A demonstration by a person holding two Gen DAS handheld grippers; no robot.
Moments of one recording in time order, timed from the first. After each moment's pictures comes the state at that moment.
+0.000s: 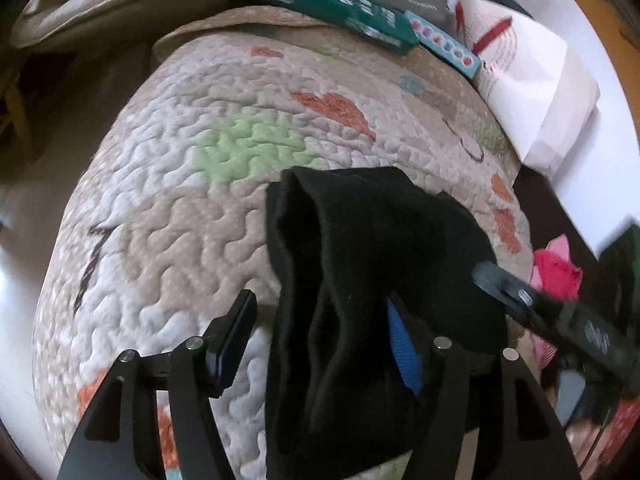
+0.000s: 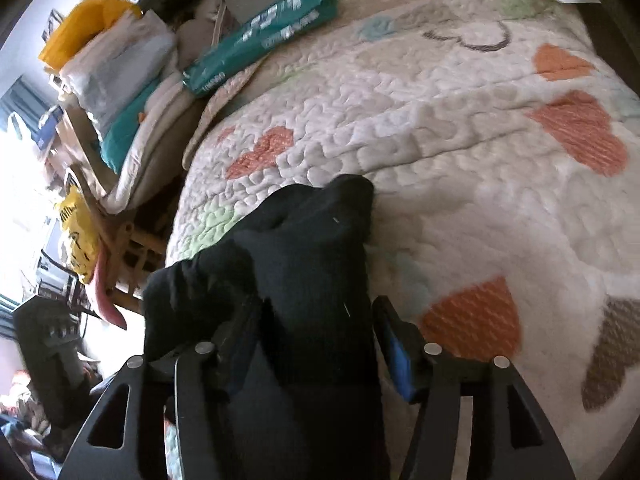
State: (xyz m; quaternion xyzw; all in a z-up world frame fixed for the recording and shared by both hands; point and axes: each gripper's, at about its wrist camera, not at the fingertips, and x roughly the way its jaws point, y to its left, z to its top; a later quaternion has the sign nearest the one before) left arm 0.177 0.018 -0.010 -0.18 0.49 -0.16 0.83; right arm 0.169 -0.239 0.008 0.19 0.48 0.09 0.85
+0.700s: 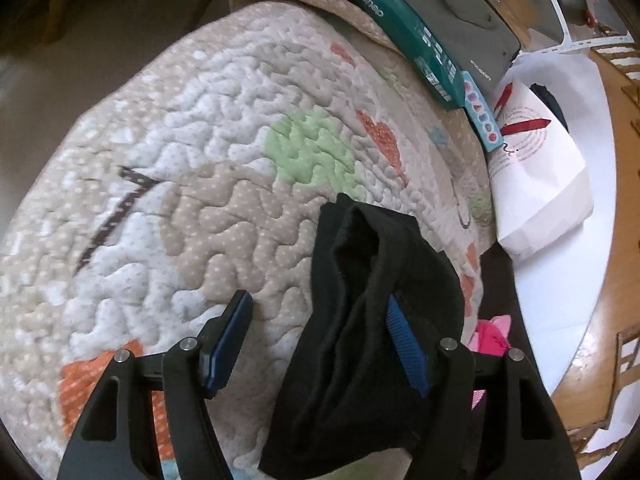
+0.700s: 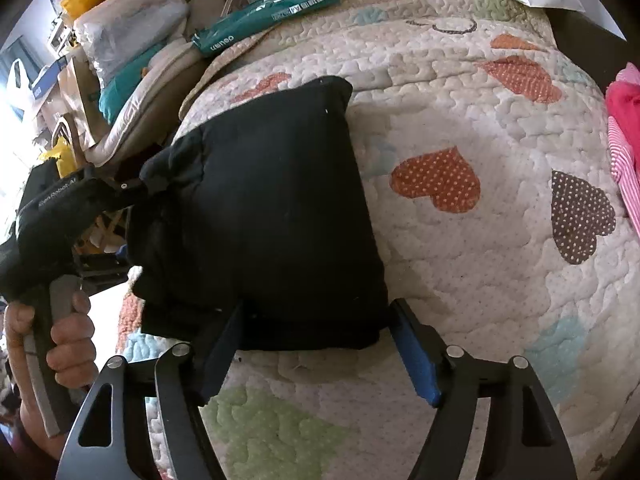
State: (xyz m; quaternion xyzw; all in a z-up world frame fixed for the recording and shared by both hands) left arm 0.186 0.075 -0.030 -0.37 0.51 -0.14 0.77; right arm 0.078 -0.213 -0.012 0.12 0.49 0.06 0.86
